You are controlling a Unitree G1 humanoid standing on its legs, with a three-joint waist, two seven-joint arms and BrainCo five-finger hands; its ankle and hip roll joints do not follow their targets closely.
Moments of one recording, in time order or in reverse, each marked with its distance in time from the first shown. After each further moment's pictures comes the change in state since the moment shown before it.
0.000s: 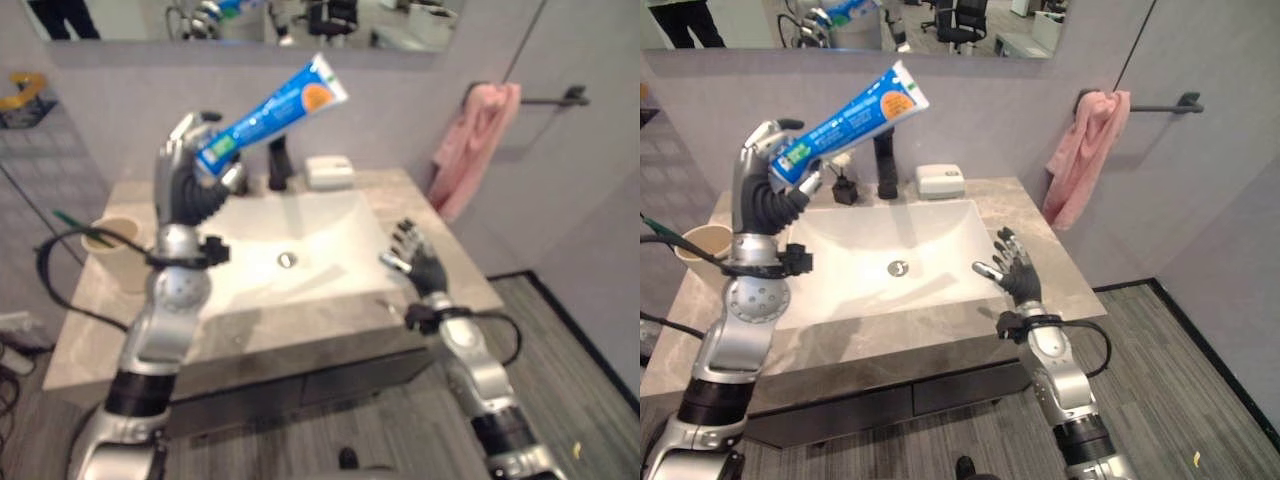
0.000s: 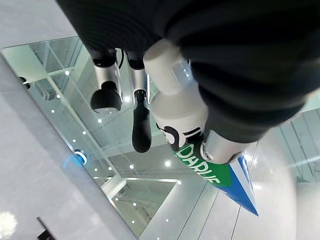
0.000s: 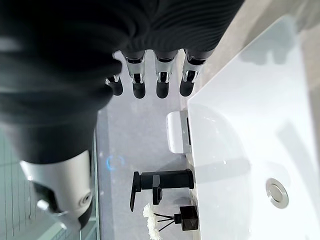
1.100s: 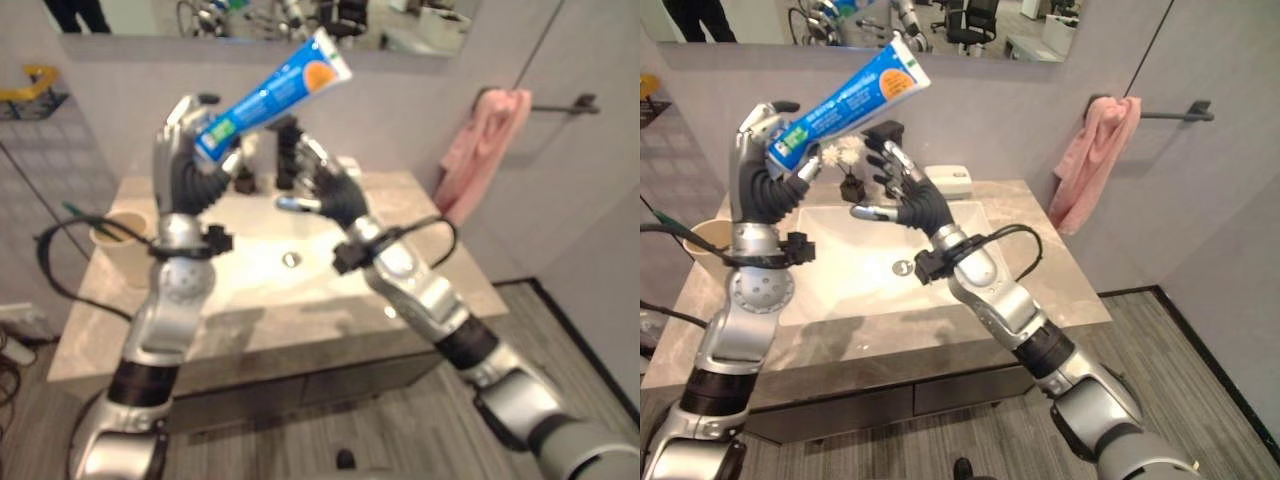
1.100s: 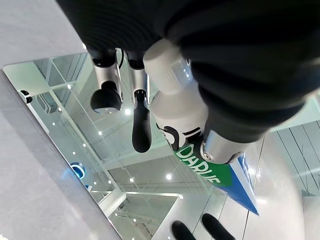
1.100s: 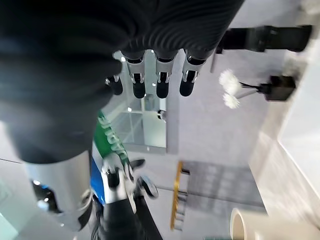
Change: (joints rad) left arm -0.031 0.012 -0.035 0.001 0.001 0.034 0.060; right arm -0.560 -0.053 0.442 0.018 0.262 -0.029 -0.026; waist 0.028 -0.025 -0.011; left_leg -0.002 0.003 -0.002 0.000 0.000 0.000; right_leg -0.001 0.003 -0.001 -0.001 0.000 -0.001
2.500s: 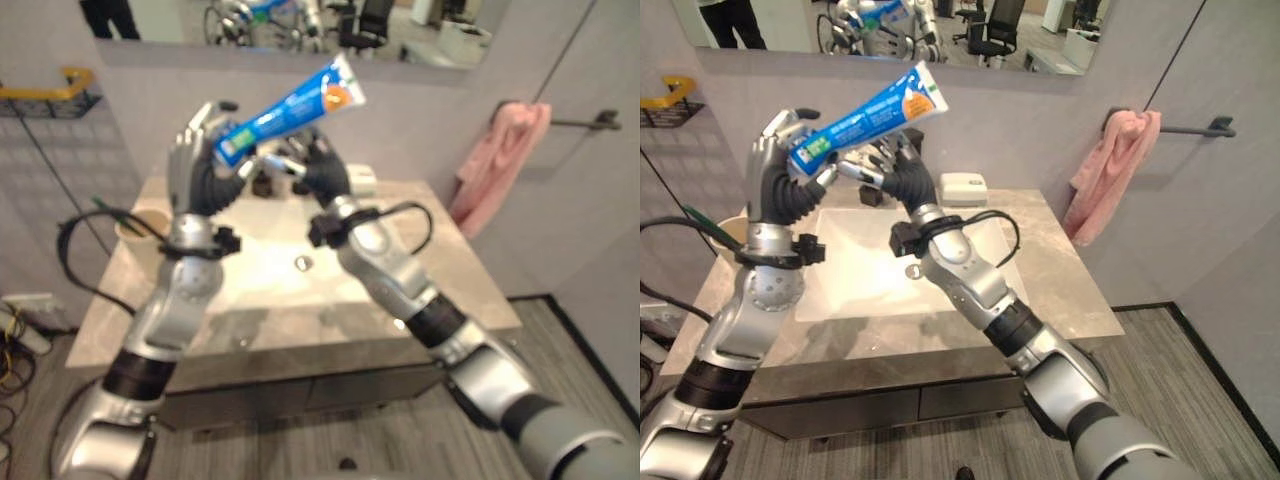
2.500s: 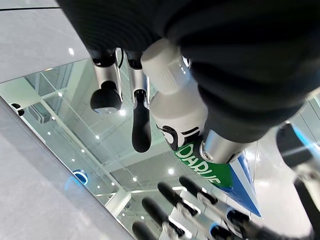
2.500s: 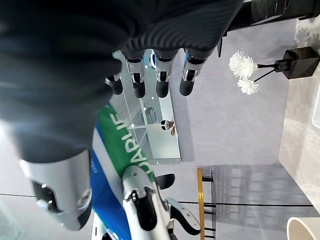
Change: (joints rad) left arm -0.035 0.103 -0.127 0.047 0.021 0.017 0.057; right arm -0.109 0.154 -0.067 0.182 0.036 -0.019 -0.148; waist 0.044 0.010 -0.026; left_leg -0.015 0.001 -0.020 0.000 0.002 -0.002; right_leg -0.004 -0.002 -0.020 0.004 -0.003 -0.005
